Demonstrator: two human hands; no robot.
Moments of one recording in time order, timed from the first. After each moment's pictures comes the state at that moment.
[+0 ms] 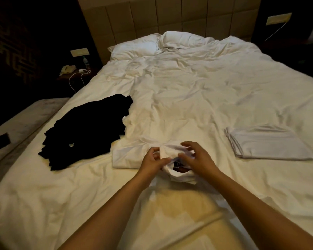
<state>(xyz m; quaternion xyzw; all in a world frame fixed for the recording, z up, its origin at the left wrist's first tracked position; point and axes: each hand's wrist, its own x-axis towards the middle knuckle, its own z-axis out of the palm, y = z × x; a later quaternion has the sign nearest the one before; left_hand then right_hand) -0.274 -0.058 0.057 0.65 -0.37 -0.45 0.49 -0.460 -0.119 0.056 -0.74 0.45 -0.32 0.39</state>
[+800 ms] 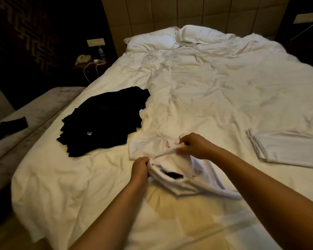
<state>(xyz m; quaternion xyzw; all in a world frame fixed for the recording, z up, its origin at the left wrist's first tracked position) -0.204 -0.009 0.046 0.71 -0.17 -0.40 0.55 -0.380 -0.133 0.116 -0.85 0.40 -0.06 0.33</state>
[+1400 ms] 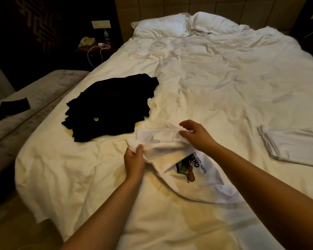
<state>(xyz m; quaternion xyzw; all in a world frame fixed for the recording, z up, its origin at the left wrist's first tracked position) -0.166 0.012 0.025 0.70 -0.13 -0.25 0.65 -0.337 -0.127 0.090 -0.76 0.44 -0.22 0.42</state>
